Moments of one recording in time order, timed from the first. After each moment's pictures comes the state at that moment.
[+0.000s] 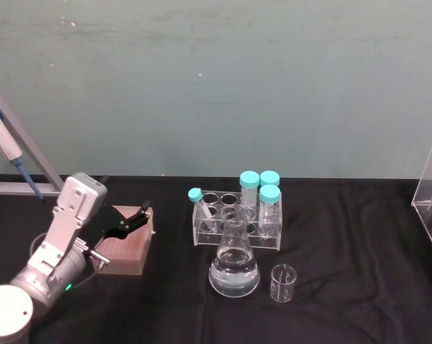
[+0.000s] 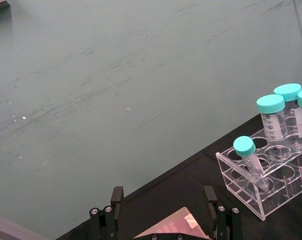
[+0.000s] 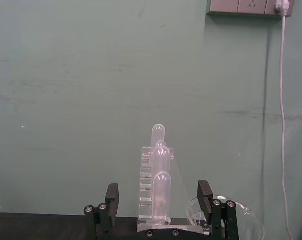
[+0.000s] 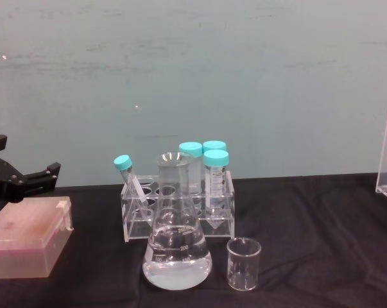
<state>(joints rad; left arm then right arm) -0.20 0.60 0.45 -1.41 -0.25 -0.12 0.03 0.30 0.20 0.08 -1.22 0.10 -0.19 0.15</state>
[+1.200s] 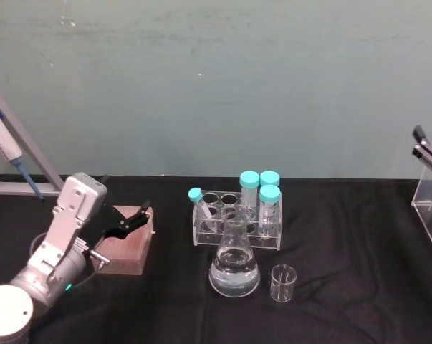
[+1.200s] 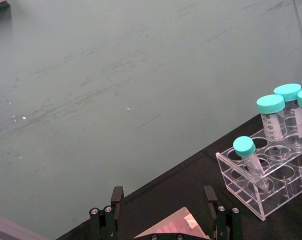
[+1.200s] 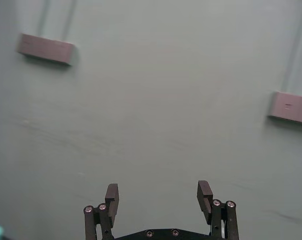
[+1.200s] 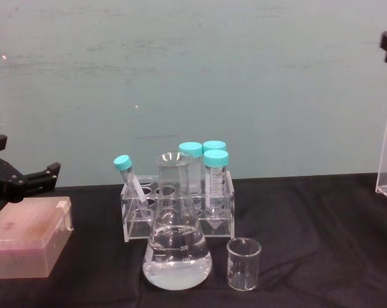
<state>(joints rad) -0.20 0.60 0.45 -1.41 -0.25 -0.12 0.03 0.29 0.25 0.01 -1.29 0.07 -0.46 0.31</state>
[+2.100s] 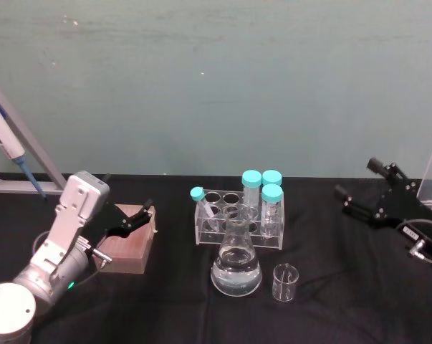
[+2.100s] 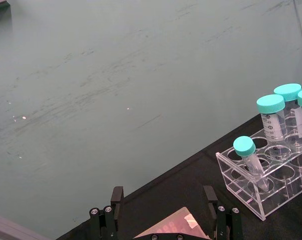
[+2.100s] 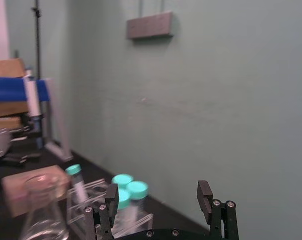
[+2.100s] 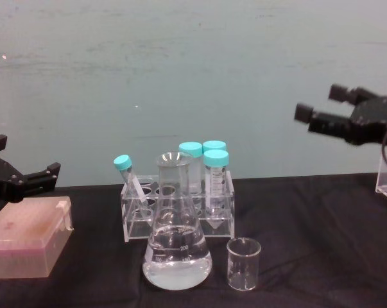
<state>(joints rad) -0.20 0.60 0.45 -1.41 -0.25 -0.12 0.03 0.36 0.32 -0.19 -1.16 0.39 -0.30 0.73</state>
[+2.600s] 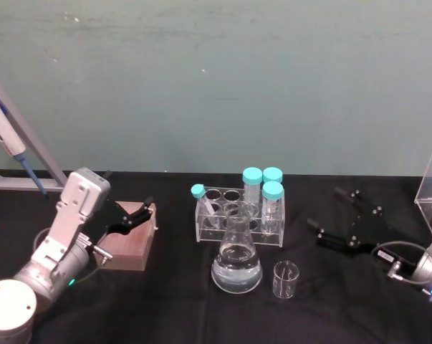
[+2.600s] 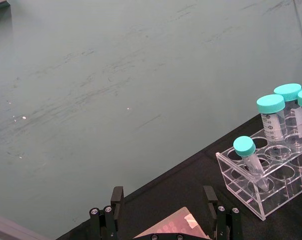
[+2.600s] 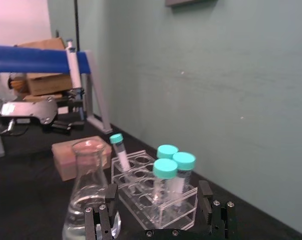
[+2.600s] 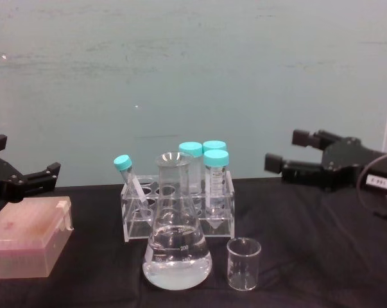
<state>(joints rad) -0.20 0.60 0.45 -1.41 -0.25 -0.12 0.03 0.40 0.33 -0.30 -1.09 0.41 -0.27 0.82</state>
